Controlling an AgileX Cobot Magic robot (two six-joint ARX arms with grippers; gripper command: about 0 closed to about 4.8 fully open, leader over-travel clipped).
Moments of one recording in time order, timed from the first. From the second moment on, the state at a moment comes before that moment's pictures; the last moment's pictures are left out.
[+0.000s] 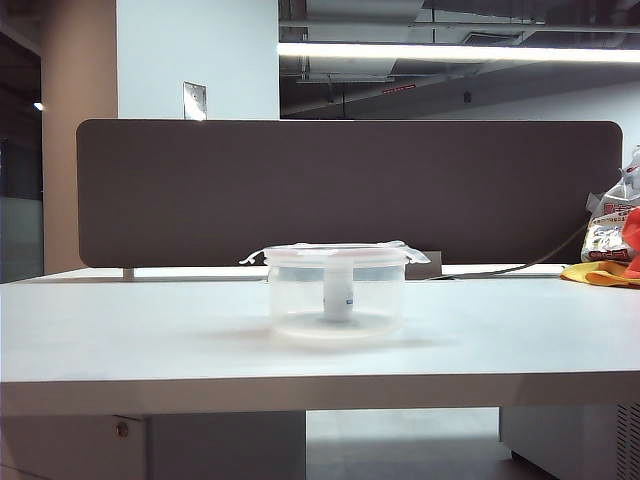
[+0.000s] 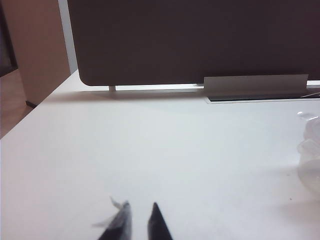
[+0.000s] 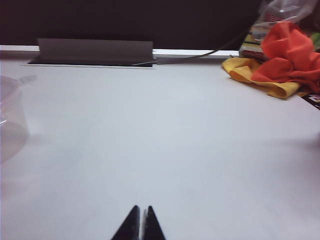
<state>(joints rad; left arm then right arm) 0.05 0.00 0.01 0.06 0.09 -0.02 0.04 0.00 0.01 -0.07 0.00 0.03</state>
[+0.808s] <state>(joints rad) 0.03 0.24 0.38 0.00 0.29 -0.35 0.04 0.19 0.43 0.02 -0.16 0.35</state>
